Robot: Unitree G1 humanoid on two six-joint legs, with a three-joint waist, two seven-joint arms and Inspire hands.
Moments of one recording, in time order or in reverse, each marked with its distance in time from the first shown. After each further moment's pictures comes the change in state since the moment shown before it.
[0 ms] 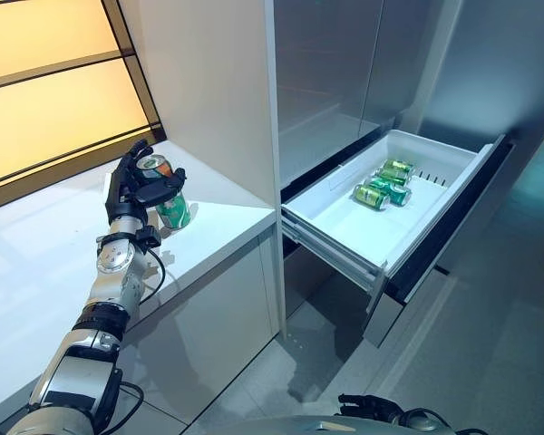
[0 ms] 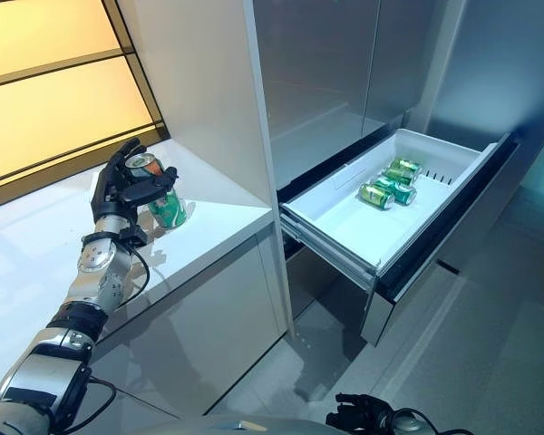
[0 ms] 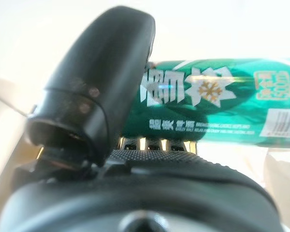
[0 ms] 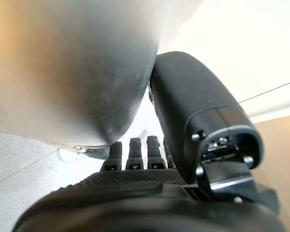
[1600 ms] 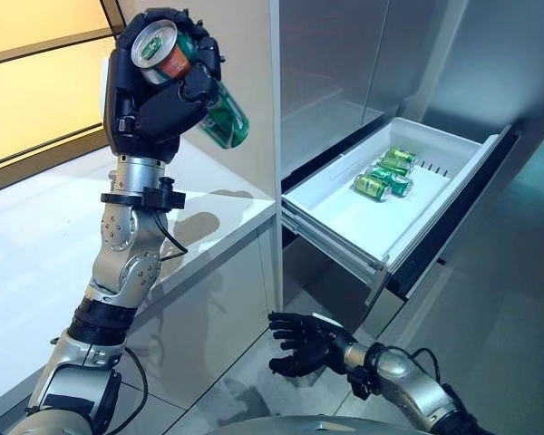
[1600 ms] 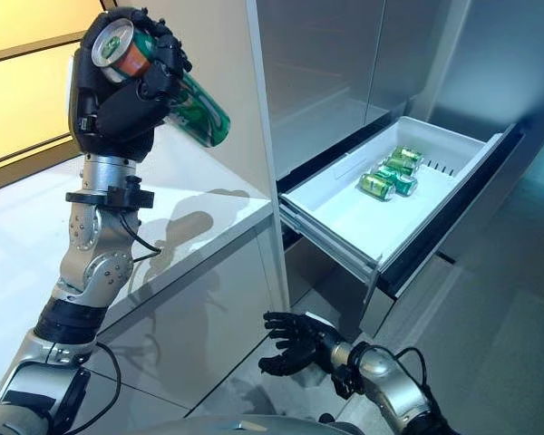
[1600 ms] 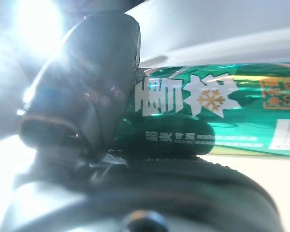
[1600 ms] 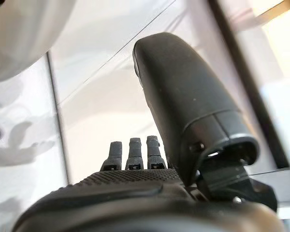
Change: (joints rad) left arm 0.023 0.004 -0.014 -0.914 -0.116 0.032 -0.028; right arm 0.088 -0.234 0.142 -1.256 0.277 0.259 0.098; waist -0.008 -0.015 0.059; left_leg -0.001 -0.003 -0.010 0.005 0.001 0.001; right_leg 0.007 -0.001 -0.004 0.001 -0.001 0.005
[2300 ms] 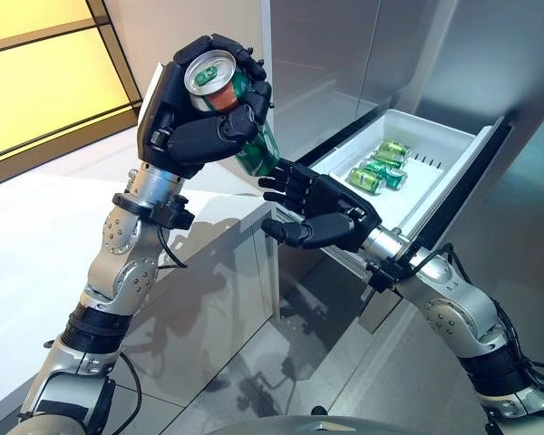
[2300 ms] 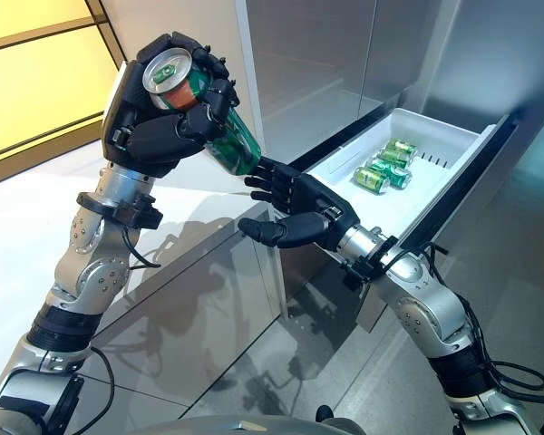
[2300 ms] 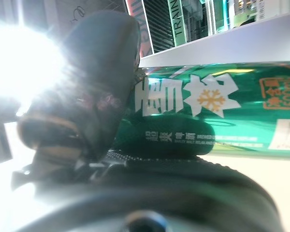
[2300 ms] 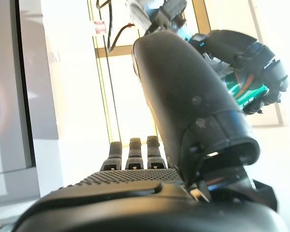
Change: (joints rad) left arm 0.028 0.022 -0.022 -0.022 -0.039 0.136 -0.218; right arm -0.296 -0.059 -0.193 -0.341 0.325 0.010 -0.167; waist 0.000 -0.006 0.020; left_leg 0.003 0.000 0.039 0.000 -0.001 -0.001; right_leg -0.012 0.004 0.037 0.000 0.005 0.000
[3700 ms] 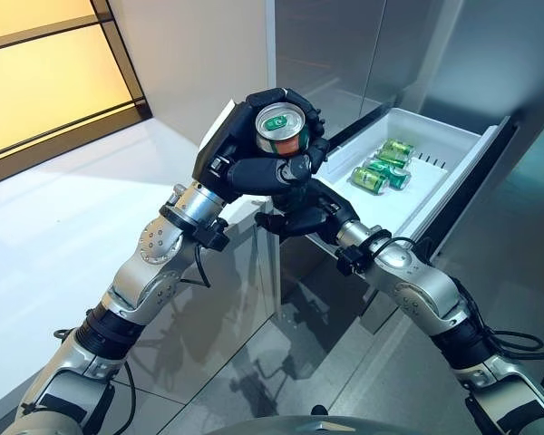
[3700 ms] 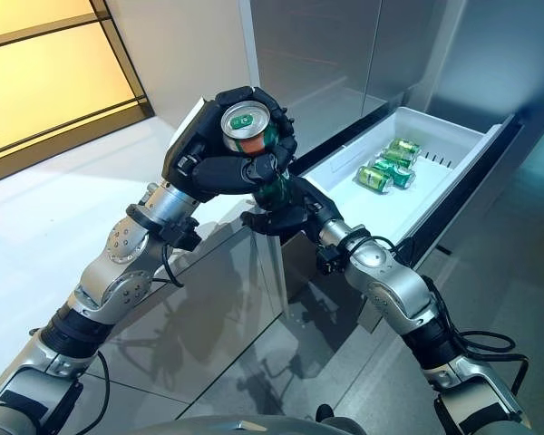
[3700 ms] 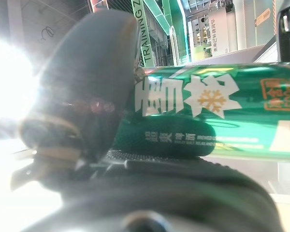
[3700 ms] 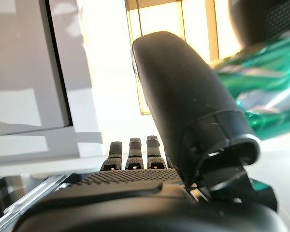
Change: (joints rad) left arm -0.017 0.026 -0.197 -0.019 0.090 0.040 0.039; right arm -0.162 0.044 0.169 0.210 -0.076 0.059 -0.303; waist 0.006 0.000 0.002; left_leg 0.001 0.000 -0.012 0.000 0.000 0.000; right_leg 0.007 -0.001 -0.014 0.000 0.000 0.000
